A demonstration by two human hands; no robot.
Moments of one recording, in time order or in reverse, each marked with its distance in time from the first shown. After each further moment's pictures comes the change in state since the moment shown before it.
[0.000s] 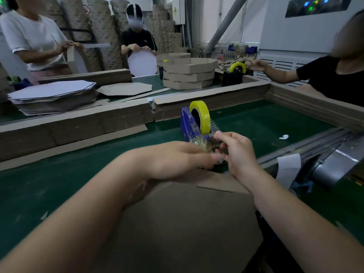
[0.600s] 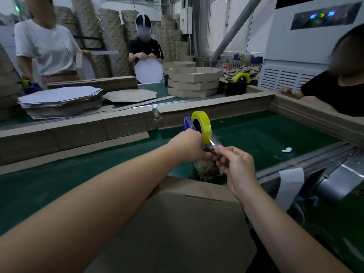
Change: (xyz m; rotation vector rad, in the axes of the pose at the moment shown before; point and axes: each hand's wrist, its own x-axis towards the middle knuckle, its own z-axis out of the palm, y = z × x) left_hand 0.133 -0.031 -0.005 0.586 0.353 -0.022; right_hand -0.005 0.006 -0.002 0.086 -0.012 -0.069
